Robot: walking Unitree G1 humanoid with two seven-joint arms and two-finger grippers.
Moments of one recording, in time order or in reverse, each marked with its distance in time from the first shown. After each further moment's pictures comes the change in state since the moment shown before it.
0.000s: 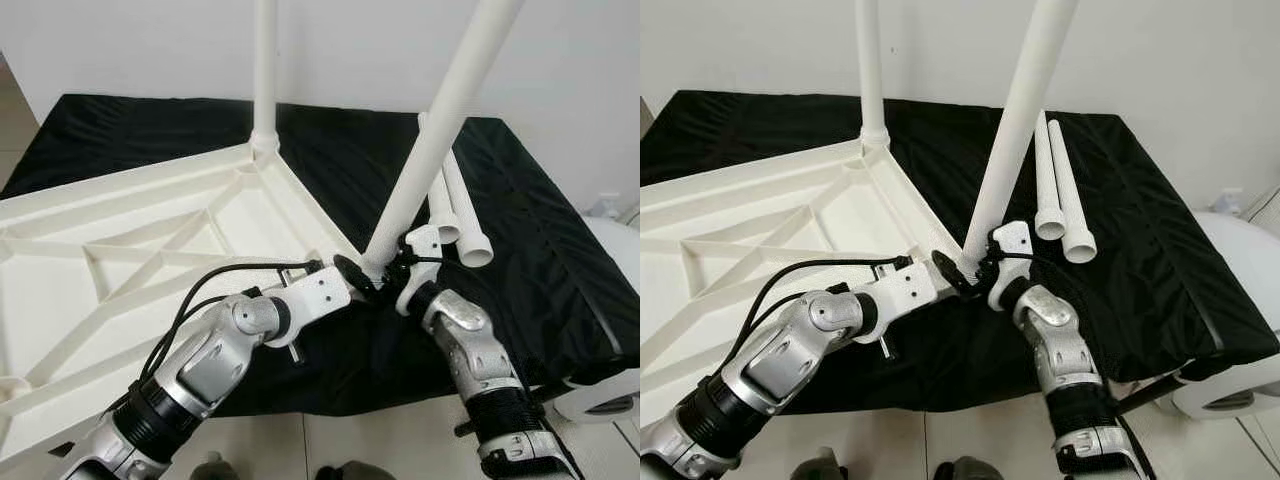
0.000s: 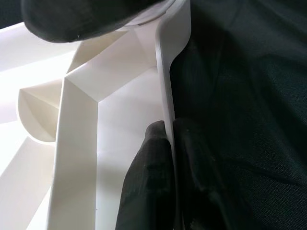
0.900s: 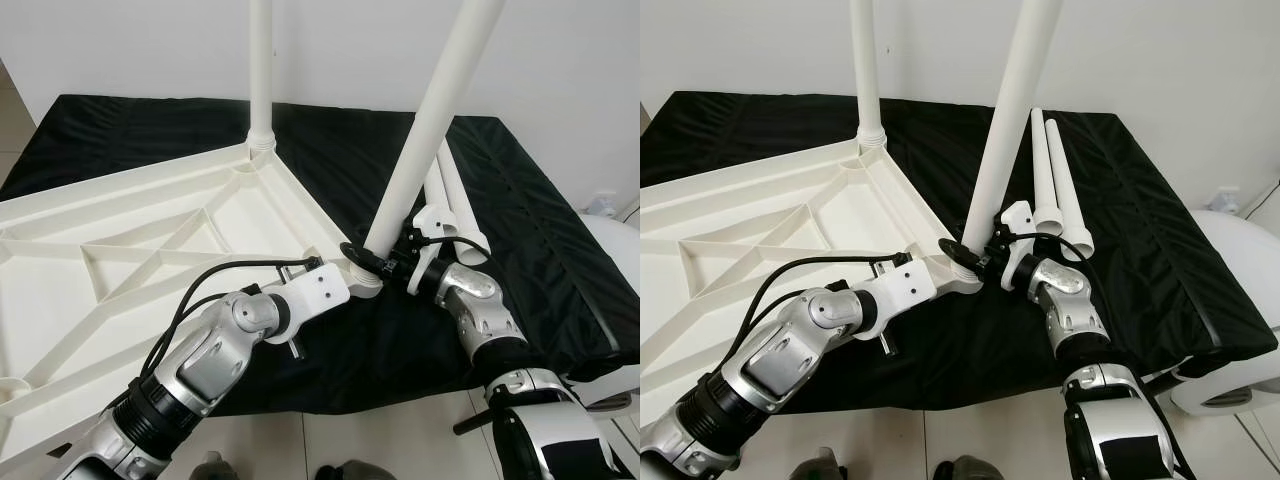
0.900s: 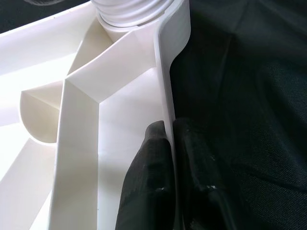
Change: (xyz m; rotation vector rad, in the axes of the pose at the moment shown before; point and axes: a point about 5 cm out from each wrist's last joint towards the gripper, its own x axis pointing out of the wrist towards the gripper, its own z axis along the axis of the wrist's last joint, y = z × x) left arm 0.000 0.002 0.001 0.001 0.000 -0.002; right arm 0.016 -0.031 0.005 -0.070 -0.002 0.191
